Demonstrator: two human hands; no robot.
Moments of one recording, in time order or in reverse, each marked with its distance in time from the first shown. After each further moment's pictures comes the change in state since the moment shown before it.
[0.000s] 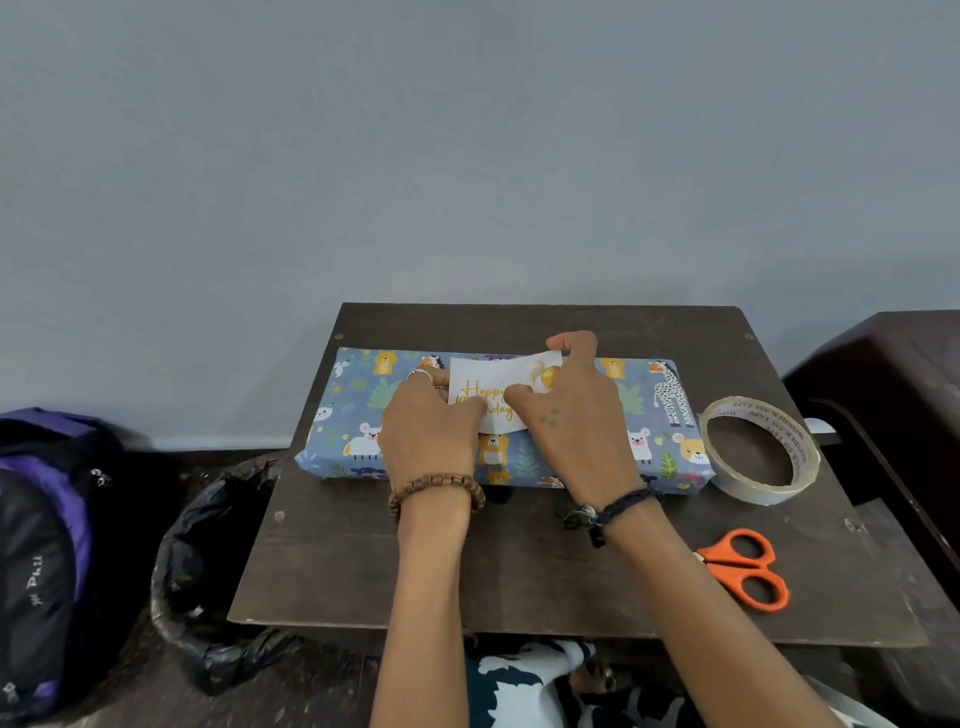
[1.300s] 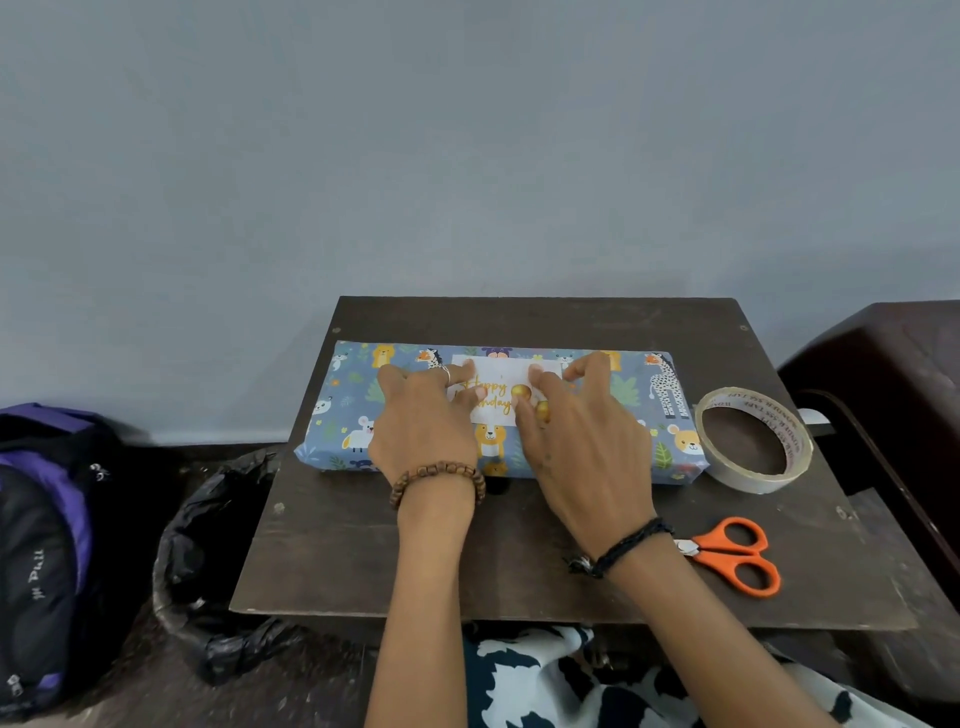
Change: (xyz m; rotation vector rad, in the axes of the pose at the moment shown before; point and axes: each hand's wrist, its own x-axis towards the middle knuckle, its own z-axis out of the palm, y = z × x) left_hand -0.010 0.004 -0.002 0.323 0.066 0.051; right_hand -0.033 -0.003 -0.010 -0.700 -0.017 -0.055
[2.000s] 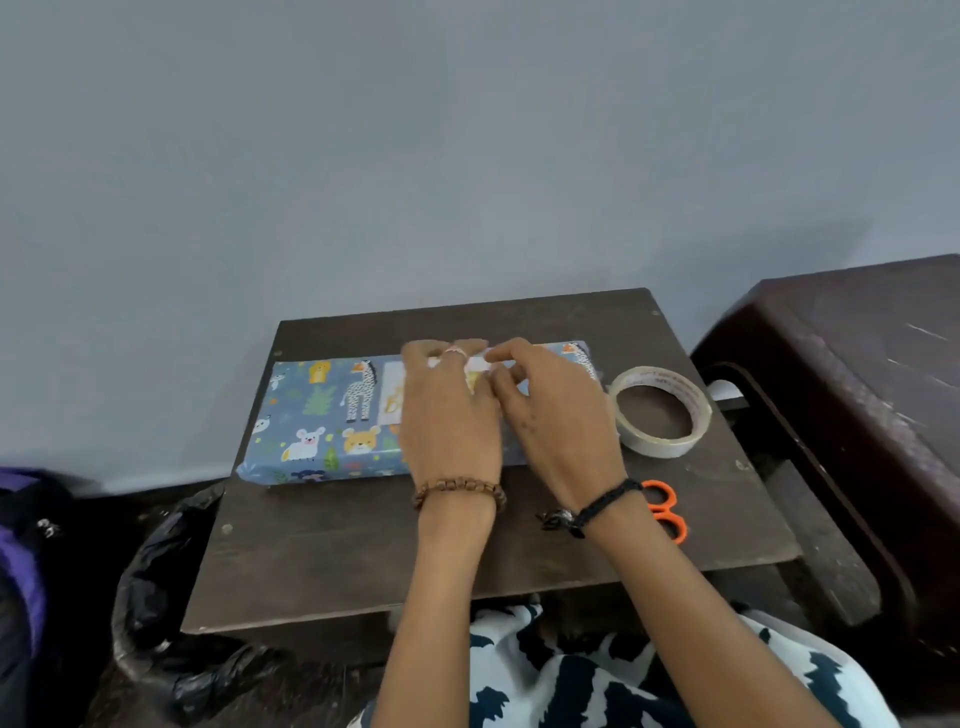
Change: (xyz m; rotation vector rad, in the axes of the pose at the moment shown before) left_hand -0.041 0.040 0.029 -0.143 0.085 0.371; right_hand 0.005 0.030 -0.030 0.367 0.076 -0.050
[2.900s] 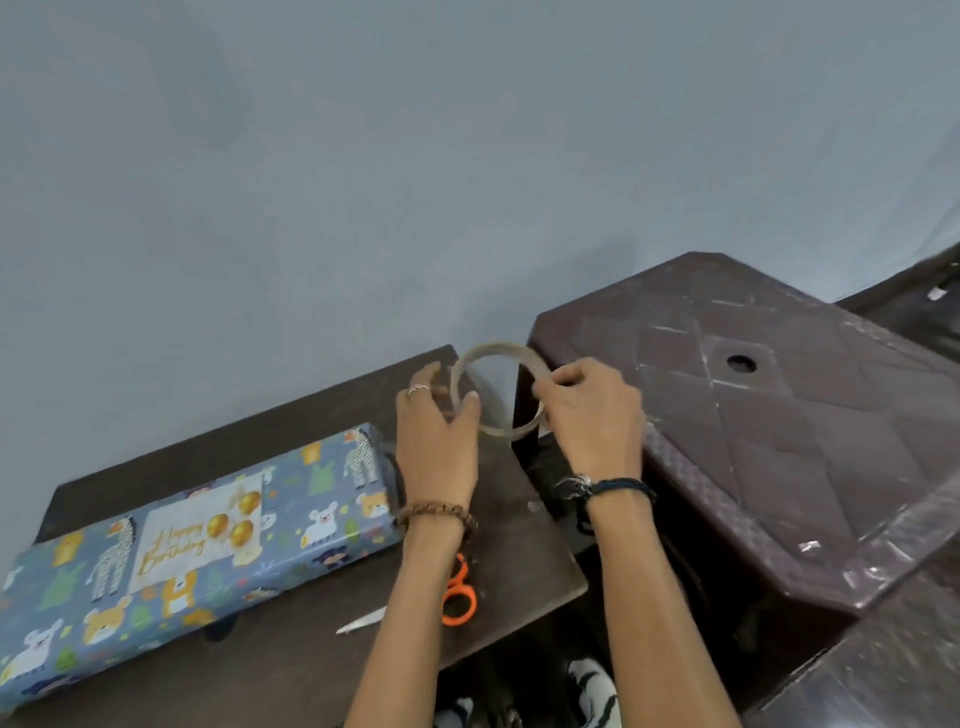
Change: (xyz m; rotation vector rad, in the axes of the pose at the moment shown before) left_hand -0.019 0.106 0.133 -0.306 -0.229 0.105; right_hand 0.000 0.151 -0.121 0.184 0.375 0.660
